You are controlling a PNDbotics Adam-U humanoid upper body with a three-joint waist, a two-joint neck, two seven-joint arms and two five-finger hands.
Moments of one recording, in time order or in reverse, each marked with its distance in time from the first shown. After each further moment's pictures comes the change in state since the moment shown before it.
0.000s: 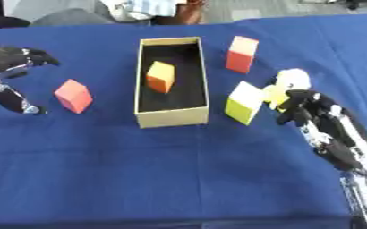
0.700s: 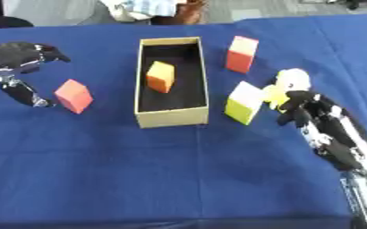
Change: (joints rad) left arm -0.072 -0.055 -0.032 0.083 -0.066 -0.047 0.017; right arm 0.003 0.000 0.000 0.000 0.000 0.001 0.002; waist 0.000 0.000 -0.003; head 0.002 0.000
